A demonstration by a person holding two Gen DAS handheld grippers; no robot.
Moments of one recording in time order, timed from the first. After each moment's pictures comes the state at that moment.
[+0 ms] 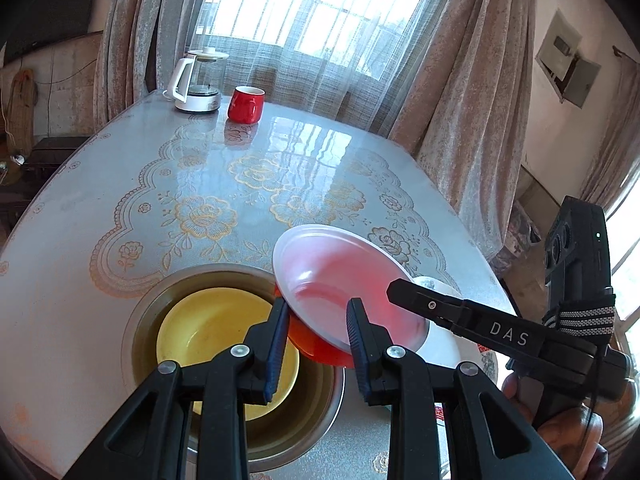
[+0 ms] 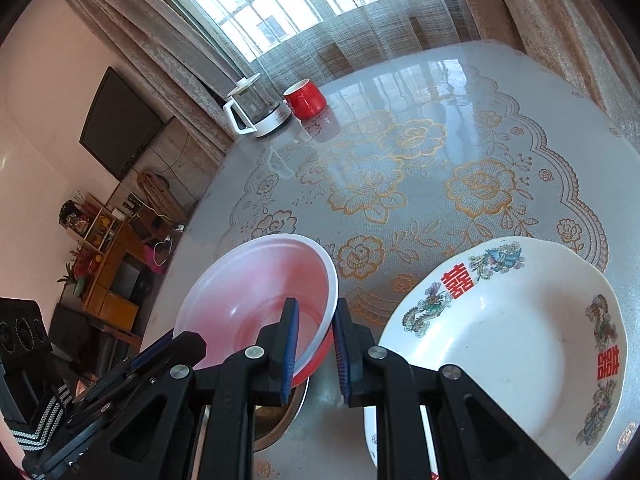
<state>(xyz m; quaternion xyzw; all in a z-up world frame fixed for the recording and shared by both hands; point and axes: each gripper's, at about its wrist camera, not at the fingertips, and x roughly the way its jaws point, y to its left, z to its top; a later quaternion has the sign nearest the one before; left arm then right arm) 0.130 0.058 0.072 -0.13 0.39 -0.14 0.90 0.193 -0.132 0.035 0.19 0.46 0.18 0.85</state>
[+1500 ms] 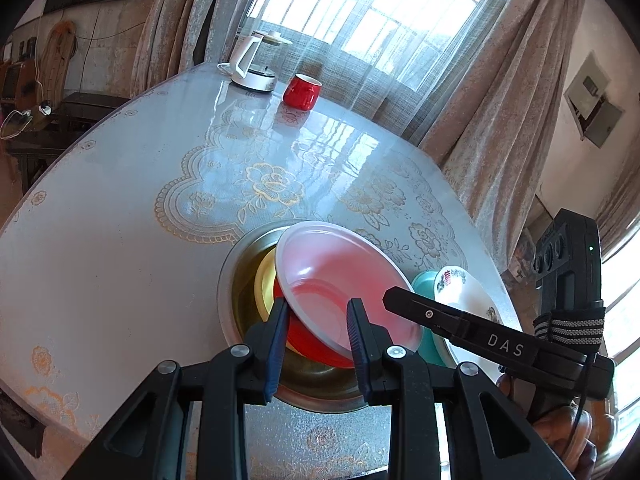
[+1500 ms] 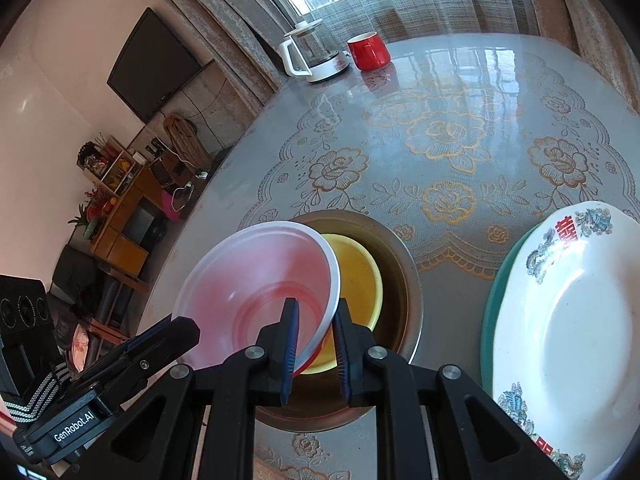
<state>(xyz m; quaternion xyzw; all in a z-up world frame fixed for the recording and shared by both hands) 0.095 0.134 0.040 -0.20 0.40 -0.10 0.89 0.173 -0.056 0.010 0.13 0.50 0.24 0.83</state>
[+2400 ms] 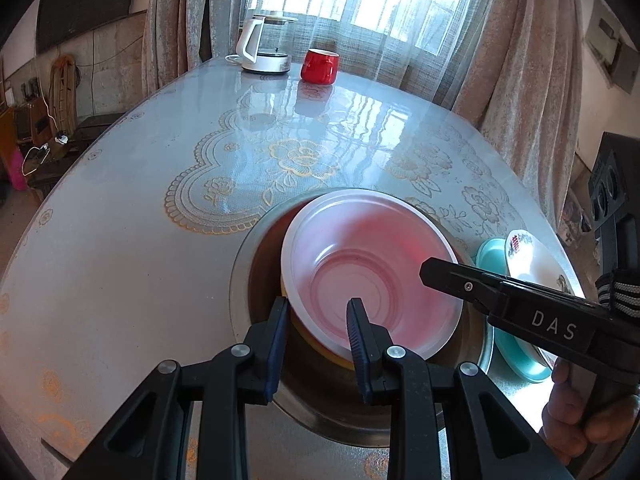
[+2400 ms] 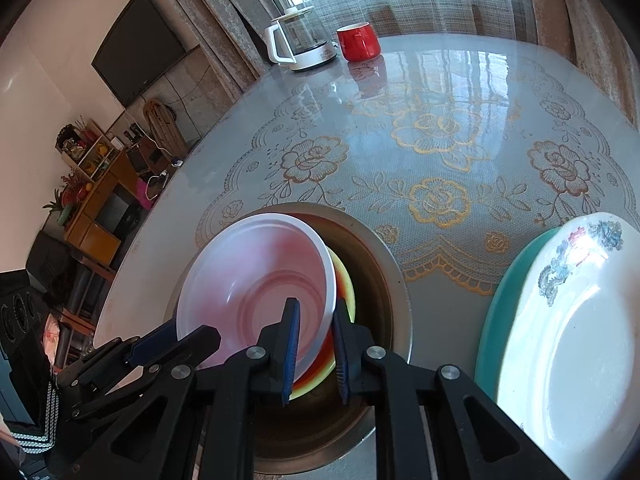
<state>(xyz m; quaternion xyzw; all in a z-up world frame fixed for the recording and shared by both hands) 0.121 0.114 -0.002 -0.10 0.43 -0.05 0.89 0.187 -0.046 -0.015 0.08 0.50 0.21 0.84</state>
